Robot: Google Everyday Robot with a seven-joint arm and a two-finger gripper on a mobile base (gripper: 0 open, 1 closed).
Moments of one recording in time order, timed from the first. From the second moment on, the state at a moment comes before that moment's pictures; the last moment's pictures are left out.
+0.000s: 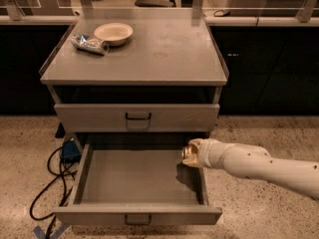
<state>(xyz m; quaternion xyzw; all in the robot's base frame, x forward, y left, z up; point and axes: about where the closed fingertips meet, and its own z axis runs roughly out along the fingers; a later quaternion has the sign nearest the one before) 0.600 -0.134 0.559 -0.56 0.72 -0.03 0.41</state>
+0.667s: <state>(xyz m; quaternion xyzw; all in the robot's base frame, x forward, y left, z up) 0.605 -0.146 0.567 -0.55 0.73 -0.05 0.41</state>
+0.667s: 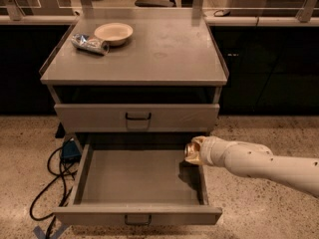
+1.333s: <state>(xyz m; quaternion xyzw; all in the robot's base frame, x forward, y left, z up) 0.638 -0.187 0.659 -0.51 0.72 -0.16 0.44</state>
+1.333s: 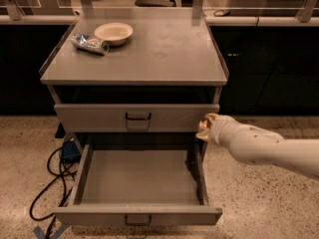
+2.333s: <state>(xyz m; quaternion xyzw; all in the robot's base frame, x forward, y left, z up) 0.648 -0.222 0.676 -0.47 0.74 -0.19 0.44</state>
